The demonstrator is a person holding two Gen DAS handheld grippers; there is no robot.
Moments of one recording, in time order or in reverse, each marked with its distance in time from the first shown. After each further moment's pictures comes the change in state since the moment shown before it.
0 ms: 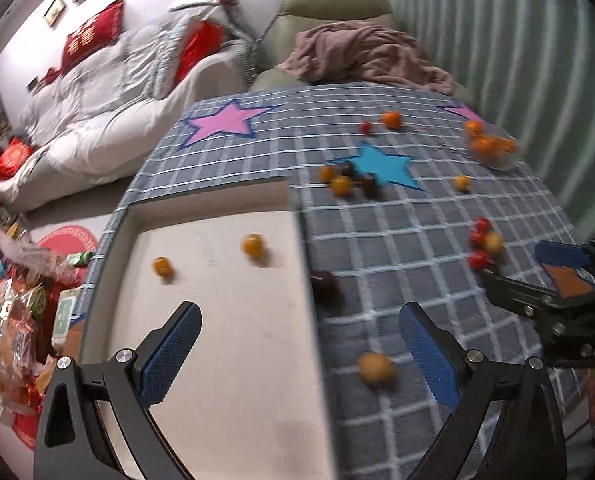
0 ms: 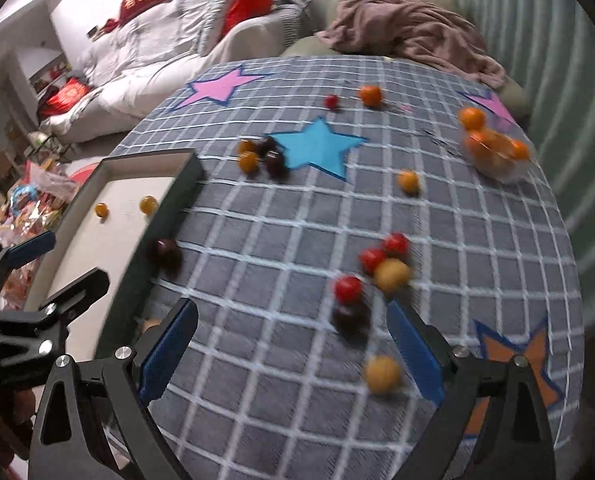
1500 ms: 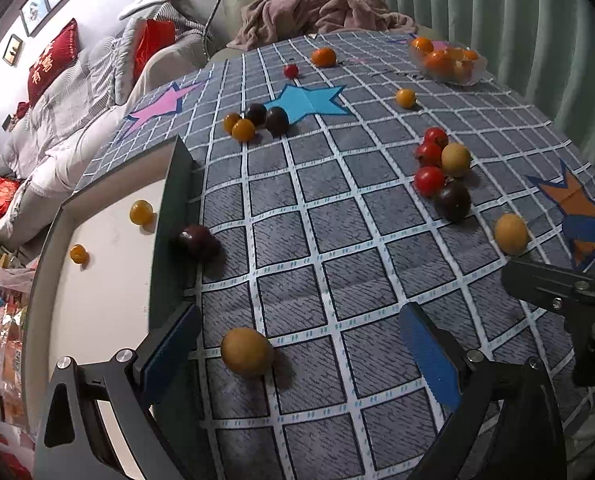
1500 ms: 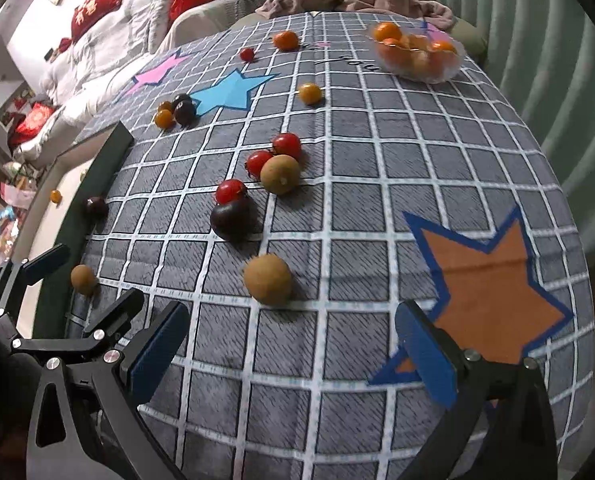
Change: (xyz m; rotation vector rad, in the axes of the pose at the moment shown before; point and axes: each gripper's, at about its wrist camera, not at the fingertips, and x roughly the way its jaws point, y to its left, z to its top) left arm 0.055 -0.085 -0.029 0.155 0.097 0.049; right arm 0.021 -0.058 -0.046 0.106 0.074 -0.033
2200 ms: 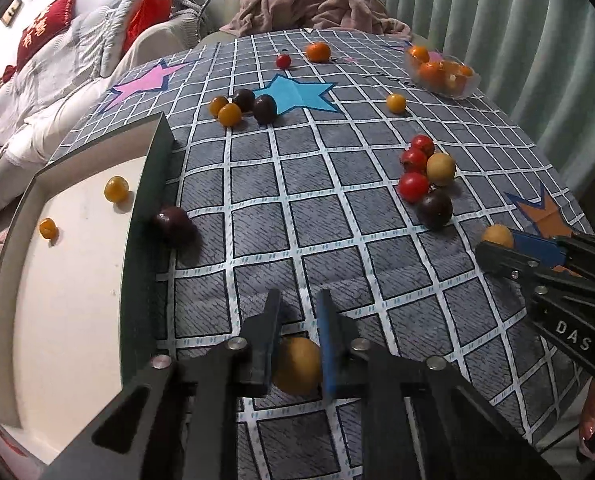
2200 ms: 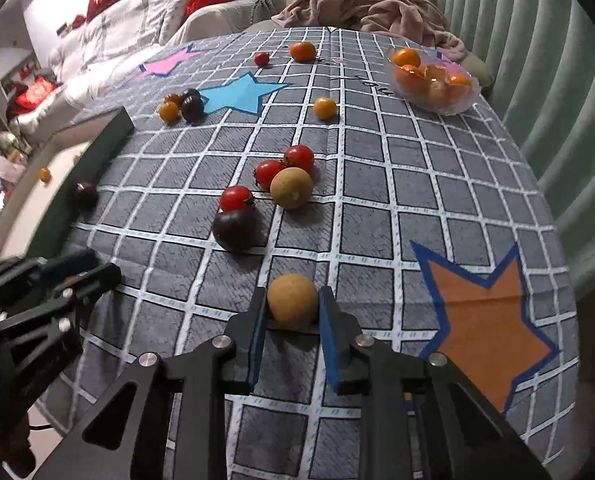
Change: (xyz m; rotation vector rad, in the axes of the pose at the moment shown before) left arm 0.000 0.011 -0.001 -0.094 0.026 -0.150; right arm -0.003 0.006 -0.004 -0.067 -0.066 -0.041
